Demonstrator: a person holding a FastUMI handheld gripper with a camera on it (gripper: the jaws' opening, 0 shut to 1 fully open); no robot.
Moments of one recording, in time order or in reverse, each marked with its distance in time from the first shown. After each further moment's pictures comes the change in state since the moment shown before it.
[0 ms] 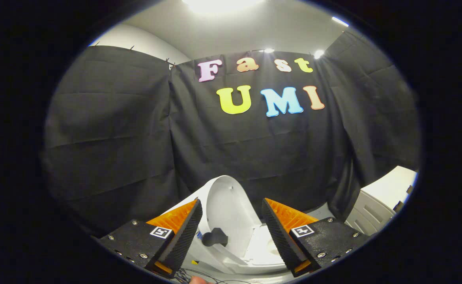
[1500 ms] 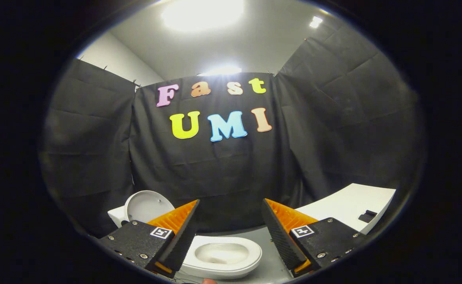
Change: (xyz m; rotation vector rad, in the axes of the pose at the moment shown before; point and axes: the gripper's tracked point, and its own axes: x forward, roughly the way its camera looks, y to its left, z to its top) arm -0.108 -0.278 0.037 0.021 -0.122 -0.207
